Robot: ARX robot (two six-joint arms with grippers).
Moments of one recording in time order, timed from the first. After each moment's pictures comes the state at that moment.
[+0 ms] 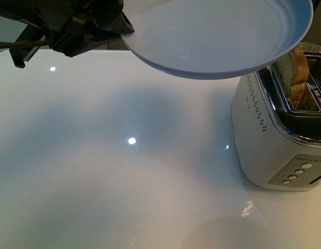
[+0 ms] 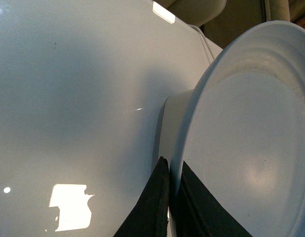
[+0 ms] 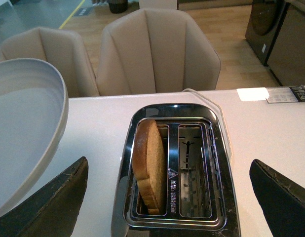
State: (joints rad) left arm -0.42 1.63 0.92 0.10 0.21 -0.75; right arm 0.20 0.92 0.35 0.34 0.18 0.11
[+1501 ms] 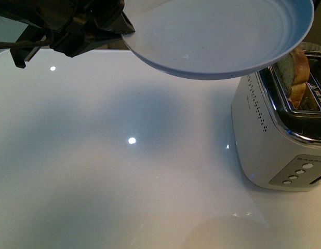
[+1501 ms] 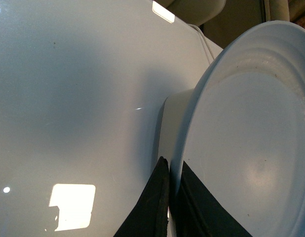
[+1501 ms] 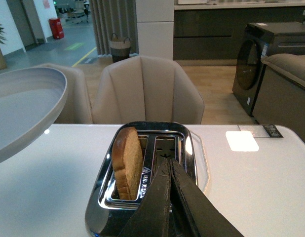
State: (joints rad) left arm -0.42 1.63 0.92 0.10 0.21 -0.75; right arm 0.00 0.28 0.02 0.28 0.00 0.00
